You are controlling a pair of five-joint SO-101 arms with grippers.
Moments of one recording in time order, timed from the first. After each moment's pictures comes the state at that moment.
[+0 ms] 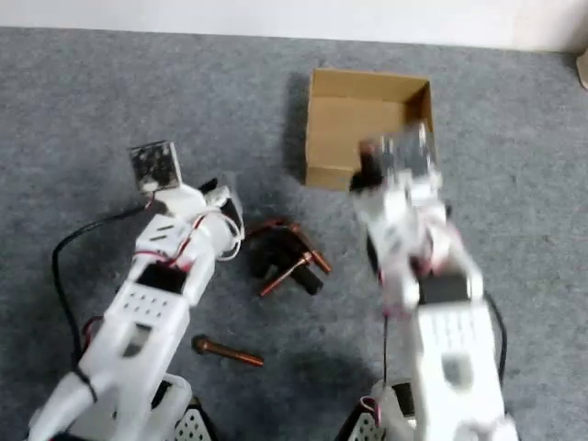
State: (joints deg) left arm 7.6 -37.3 65.4 9.0 30.7; right arm -10.1 -45.5 42.1 38.1 15.2
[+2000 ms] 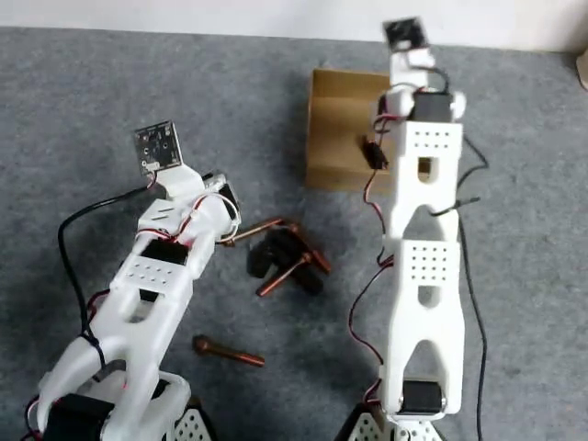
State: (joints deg) left arm 5.3 -26.7 58.7 8.8 30.9; right arm -1.4 61.6 -94.5 94.1 11.9
